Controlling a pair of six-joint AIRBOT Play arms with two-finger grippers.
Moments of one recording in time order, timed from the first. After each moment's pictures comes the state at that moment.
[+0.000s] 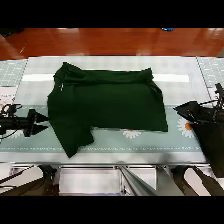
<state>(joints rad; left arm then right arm) 0.67 -1.30 0.63 0.85 -1.23 -1.36 -0.54 -0.92 0.61 -0.73 1.23 1.19</state>
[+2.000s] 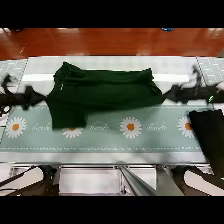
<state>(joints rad) 0.53 -1.24 0.95 0.61 -1.25 -1.18 -0.24 -1.23 1.02 -0.72 1.19 1.24</state>
